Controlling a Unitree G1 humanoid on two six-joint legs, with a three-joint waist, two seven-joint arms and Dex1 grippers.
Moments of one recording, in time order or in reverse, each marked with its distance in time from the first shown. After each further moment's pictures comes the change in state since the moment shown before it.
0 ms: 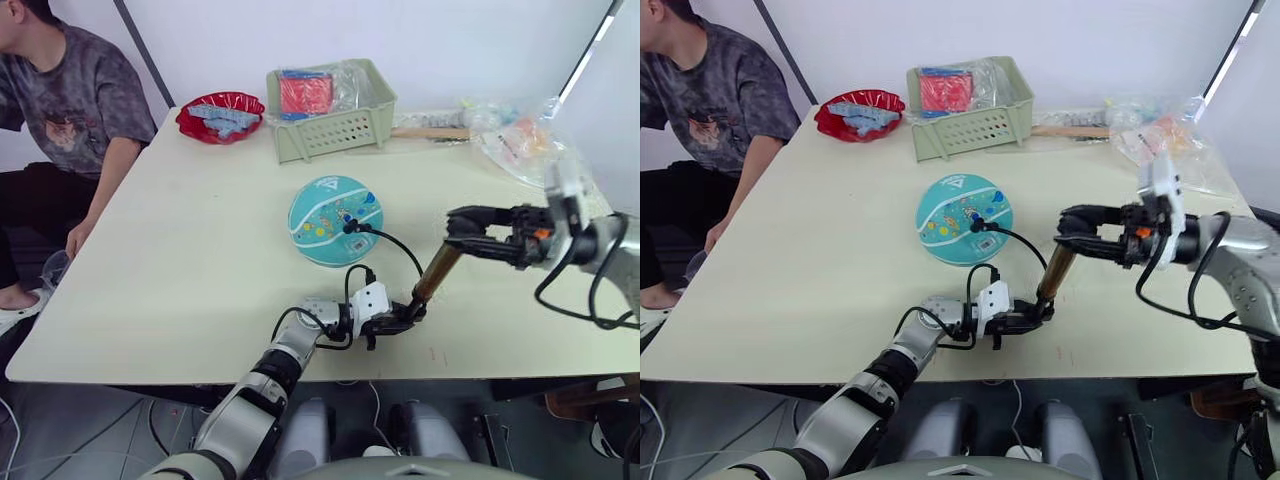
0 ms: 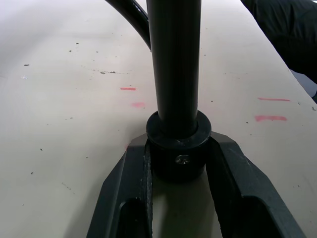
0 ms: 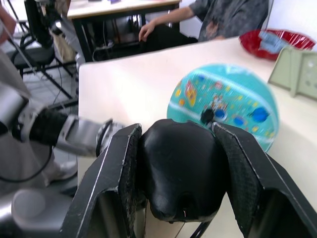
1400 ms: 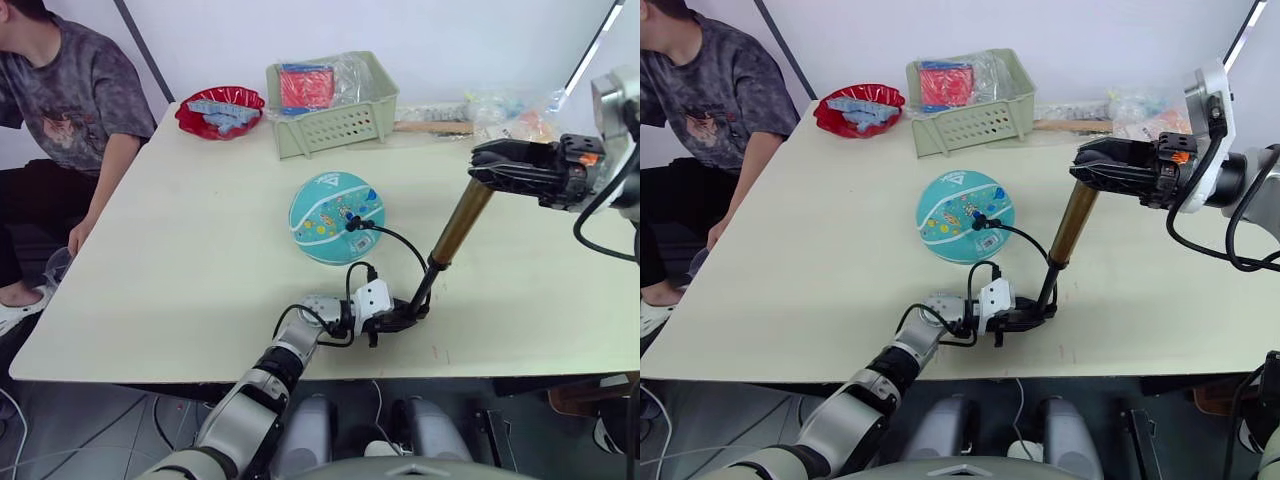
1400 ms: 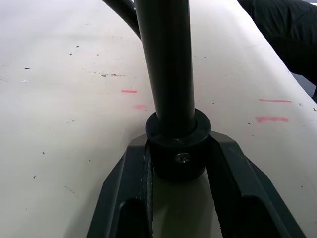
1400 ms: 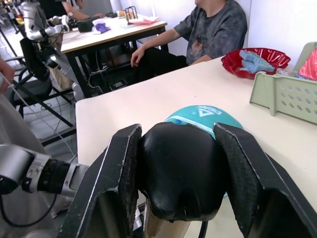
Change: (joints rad) left arm -0.019 -0.007 0.000 0.012 -0.006 -0.027 -0.007; right arm -0.318 -0.110 -0.141 0.064 0.229 0.369 -0.074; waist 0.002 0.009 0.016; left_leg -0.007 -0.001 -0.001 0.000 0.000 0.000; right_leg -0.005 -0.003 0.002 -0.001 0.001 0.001
